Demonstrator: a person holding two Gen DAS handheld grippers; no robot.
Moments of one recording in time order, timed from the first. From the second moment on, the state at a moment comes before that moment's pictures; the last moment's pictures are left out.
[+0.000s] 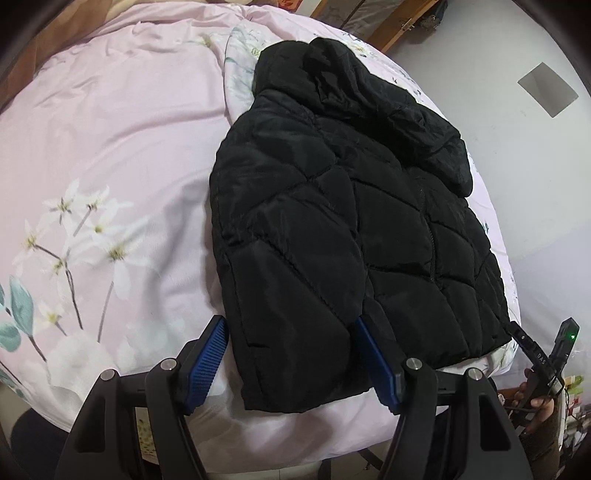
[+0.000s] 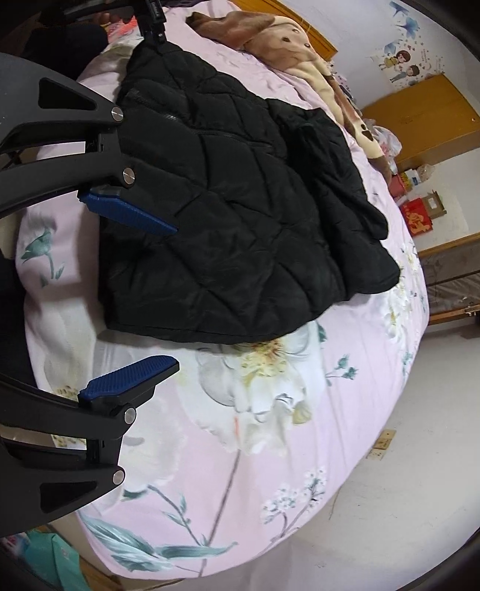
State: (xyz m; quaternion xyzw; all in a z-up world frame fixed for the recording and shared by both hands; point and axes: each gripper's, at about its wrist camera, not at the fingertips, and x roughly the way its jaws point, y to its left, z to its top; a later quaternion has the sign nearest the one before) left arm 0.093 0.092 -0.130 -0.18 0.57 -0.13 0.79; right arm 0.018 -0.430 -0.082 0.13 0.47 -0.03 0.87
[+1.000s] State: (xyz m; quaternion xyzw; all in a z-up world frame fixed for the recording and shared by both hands) left arm 0.066 0.096 -0.042 -0.16 0.49 -0.14 0.84; right arm -0.014 -0.404 -0.011 0.14 0.43 0.01 0.89
